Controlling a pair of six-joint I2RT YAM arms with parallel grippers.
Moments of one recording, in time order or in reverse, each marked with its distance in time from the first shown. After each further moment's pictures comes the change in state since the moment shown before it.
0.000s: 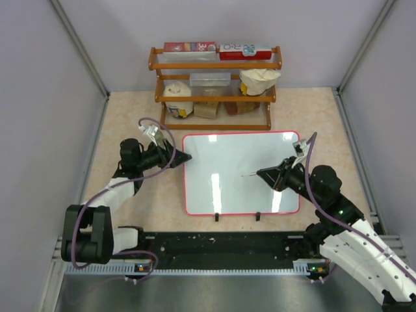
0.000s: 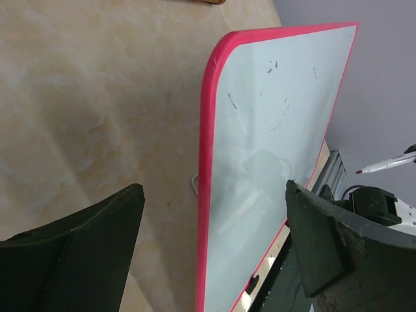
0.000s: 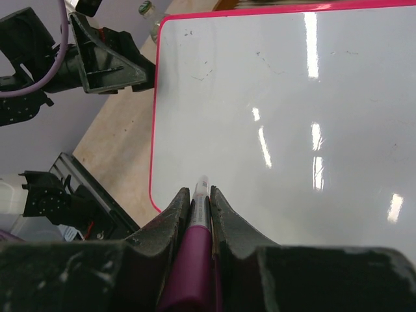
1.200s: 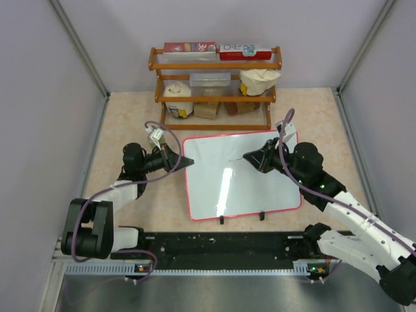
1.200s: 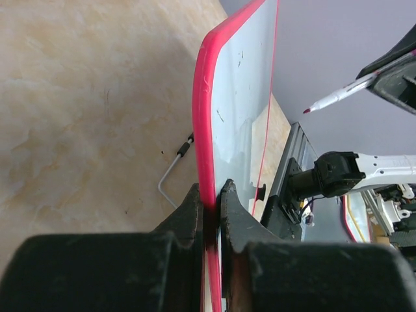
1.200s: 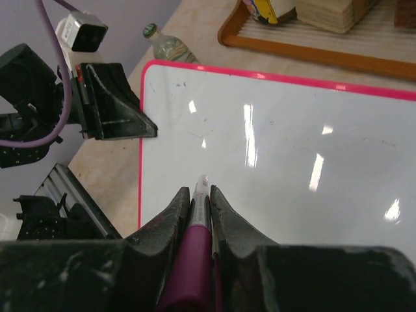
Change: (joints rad) left arm -0.042 0.078 -0.058 0.275 0.153 -0.075; right arm 0.029 0.331 0.151 0.159 -0.005 -0.032
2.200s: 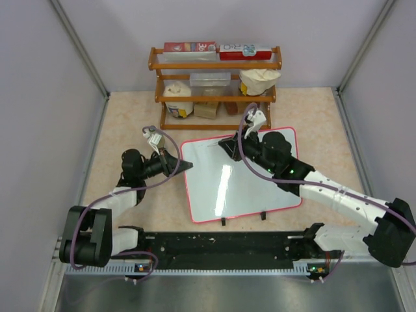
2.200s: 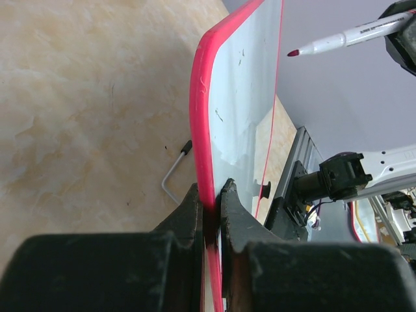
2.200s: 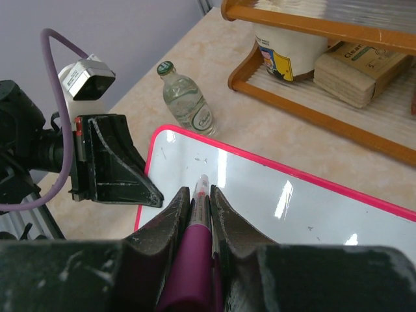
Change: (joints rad) left arm 0.000 -0.079 -0.090 0.038 -0.045 -0.006; right arm 0.209 0.321 0.180 0.238 0.209 -0.154
